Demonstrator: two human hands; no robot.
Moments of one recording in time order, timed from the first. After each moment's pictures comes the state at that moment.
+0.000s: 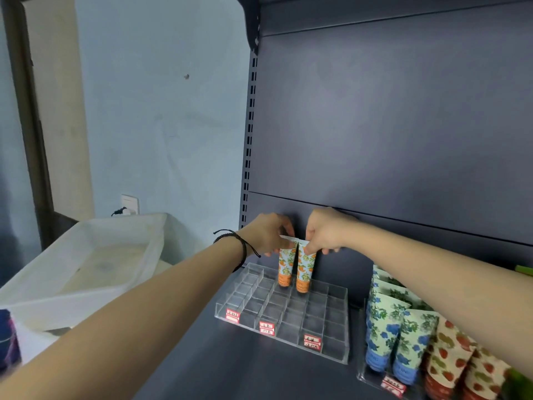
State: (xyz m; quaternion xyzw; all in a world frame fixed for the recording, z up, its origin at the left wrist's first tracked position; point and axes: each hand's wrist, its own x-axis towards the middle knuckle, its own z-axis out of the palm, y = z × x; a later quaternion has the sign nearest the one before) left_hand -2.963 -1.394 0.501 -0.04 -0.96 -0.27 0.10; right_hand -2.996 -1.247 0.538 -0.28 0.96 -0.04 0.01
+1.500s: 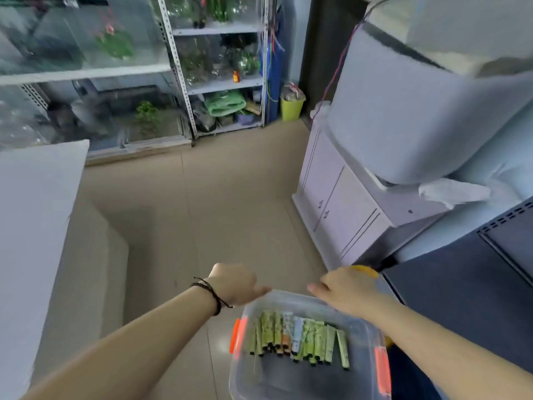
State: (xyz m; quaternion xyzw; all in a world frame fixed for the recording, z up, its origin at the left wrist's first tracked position) left_hand -2.356 -1.543 0.049 0.38 -0.87 -0.17 -0.26; right_hand -2.567 -1.441 0.047 -0.64 0.72 0.10 0.26
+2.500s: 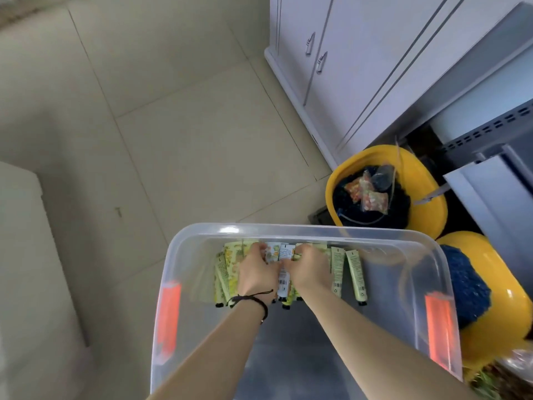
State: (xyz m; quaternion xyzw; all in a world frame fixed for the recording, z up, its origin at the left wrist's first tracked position) left_hand -2.466 -1.452 -0.345 0.68 -0.52 -0.51 -0.05; right_hand -2.554 -1.406 -0.360 -0.21 0.88 -0.08 0.41
